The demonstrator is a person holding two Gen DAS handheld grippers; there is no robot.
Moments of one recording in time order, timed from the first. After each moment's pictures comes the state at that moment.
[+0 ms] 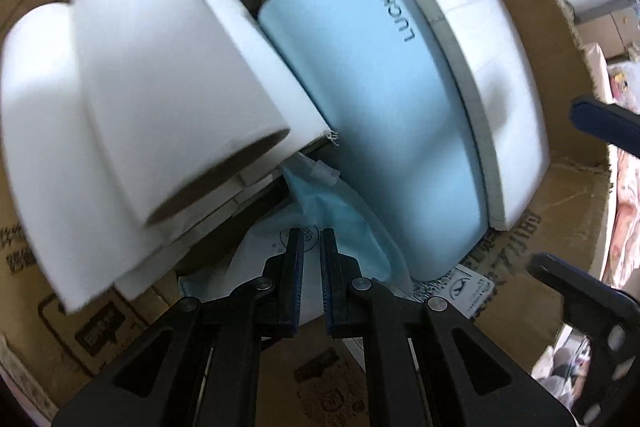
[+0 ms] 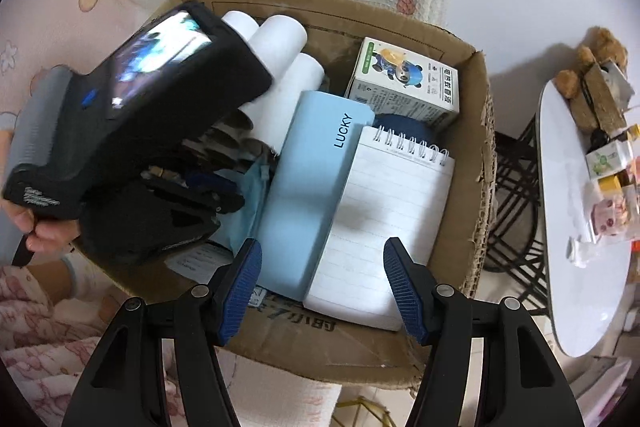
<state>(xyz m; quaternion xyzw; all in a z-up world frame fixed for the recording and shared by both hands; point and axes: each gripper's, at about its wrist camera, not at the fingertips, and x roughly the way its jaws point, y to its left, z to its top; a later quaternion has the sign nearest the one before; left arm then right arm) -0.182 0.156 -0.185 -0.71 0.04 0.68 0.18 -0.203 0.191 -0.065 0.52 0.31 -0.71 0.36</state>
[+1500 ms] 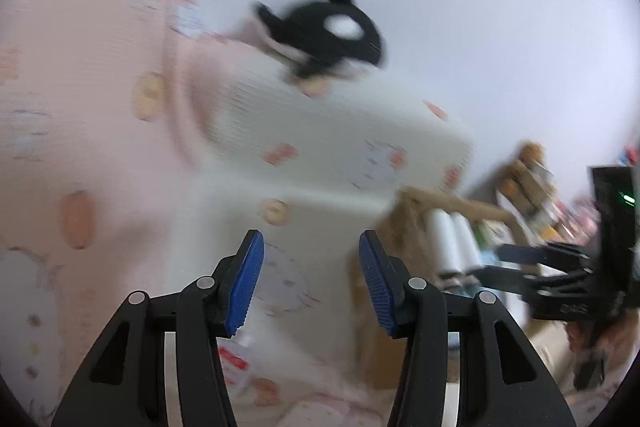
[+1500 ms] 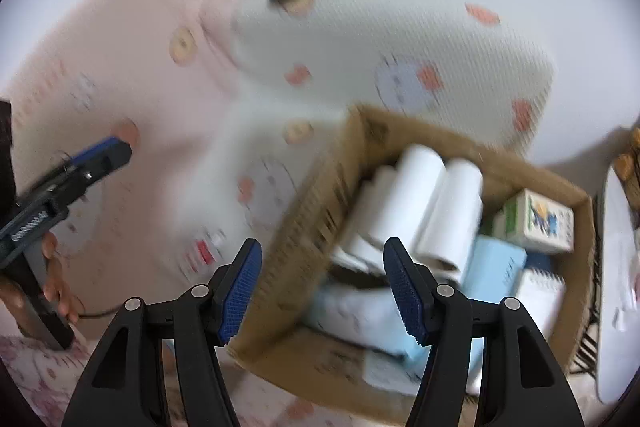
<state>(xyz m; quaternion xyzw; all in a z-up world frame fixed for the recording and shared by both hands) 0.039 -0.107 -0.021 -0.32 -0.19 0.92 -0.14 -0.121 0.074 -0.005 0.44 0.22 -0.72 0.48</state>
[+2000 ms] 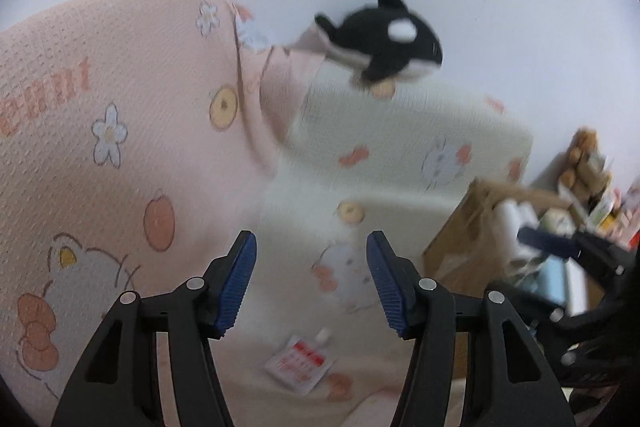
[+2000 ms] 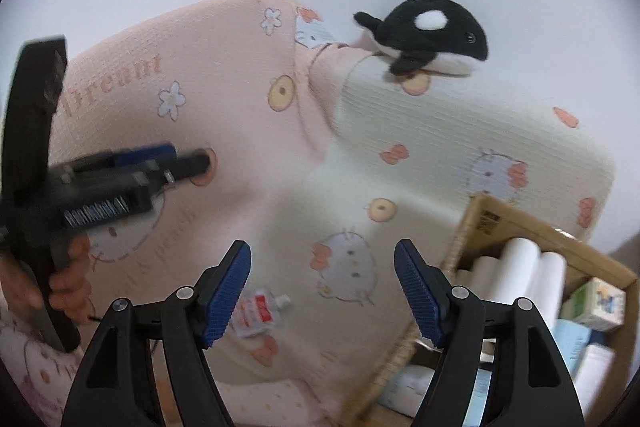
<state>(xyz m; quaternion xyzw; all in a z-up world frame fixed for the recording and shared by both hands) 0.060 -0.118 -0.029 -0.35 -0.12 0.90 -0.22 -0.035 0.041 -0.011 0.30 0.19 -0.72 0.60</state>
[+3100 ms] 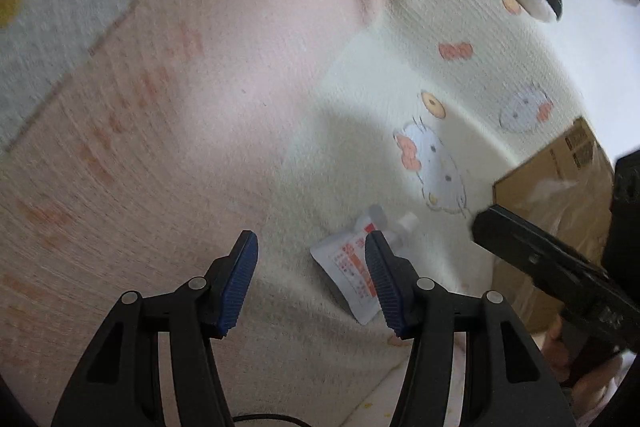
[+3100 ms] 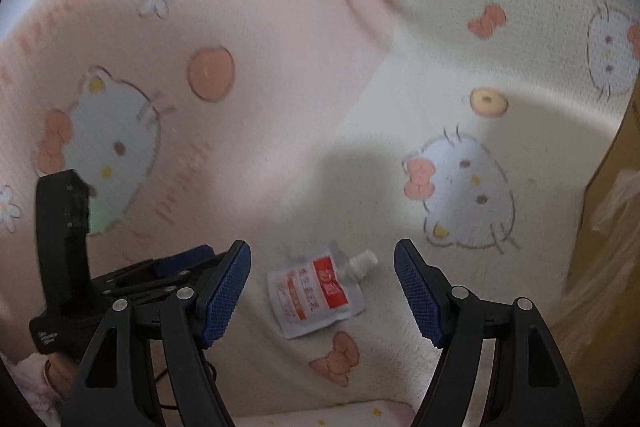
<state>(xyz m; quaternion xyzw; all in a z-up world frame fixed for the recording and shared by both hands) 0.143 -0.166 -0.232 -0.39 -0.32 0.83 -0.24 -0.006 -0.028 -0.182 0.43 0.16 -0.63 0.63</state>
